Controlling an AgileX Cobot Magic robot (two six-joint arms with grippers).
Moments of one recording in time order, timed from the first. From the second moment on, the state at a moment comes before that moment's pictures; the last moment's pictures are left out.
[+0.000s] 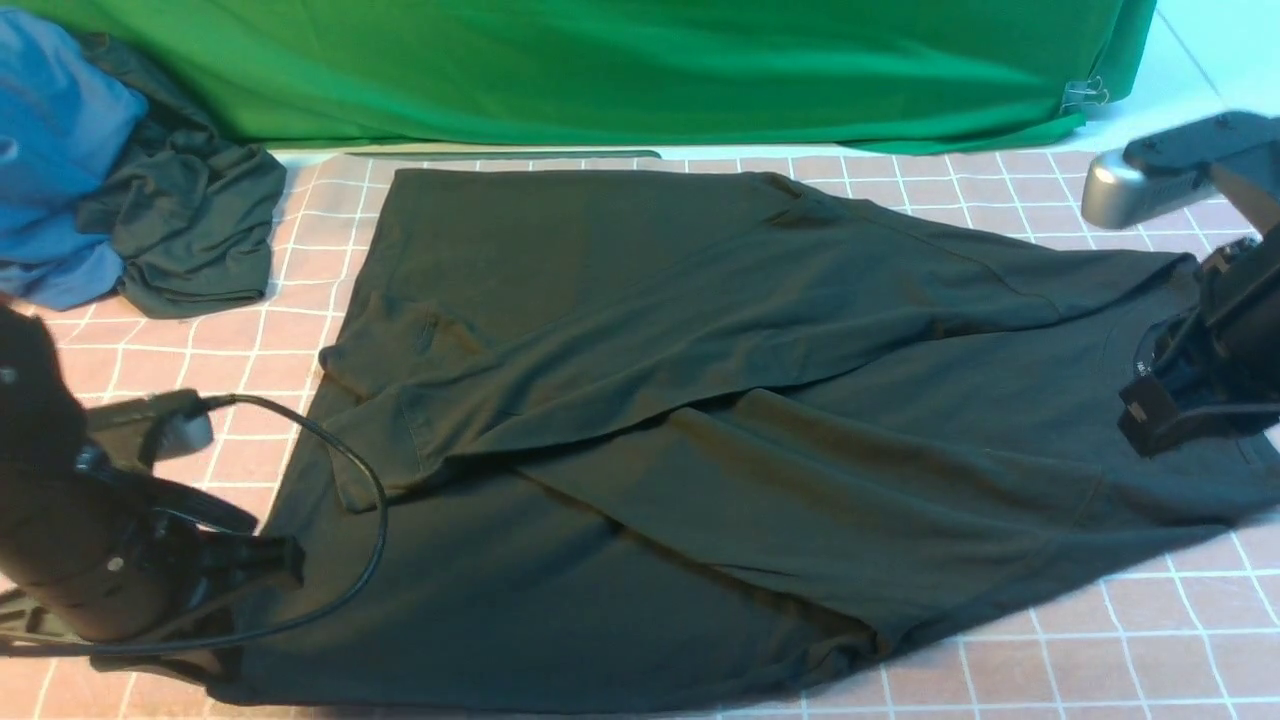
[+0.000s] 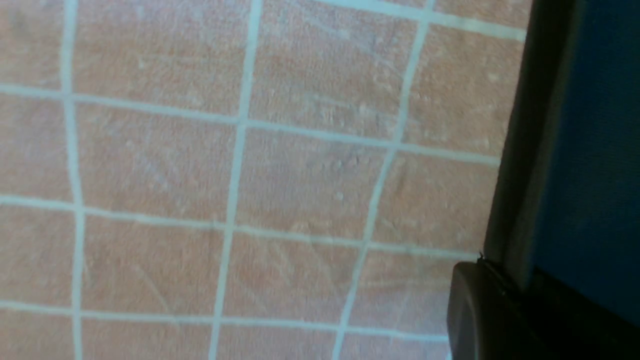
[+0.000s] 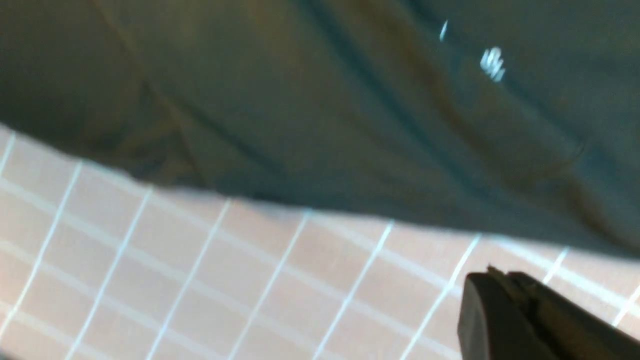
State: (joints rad) right arm 0.17 1.39 -1.13 0.18 1.14 -0.29; left arm 0.00 1.36 -0.73 -0.08 0.95 -0.13
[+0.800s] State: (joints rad) right arm 0.20 1.61 -0.89 0.12 0.82 -0.39; left arm 0.00 1.12 -0.73 -0.06 1.02 -0.13
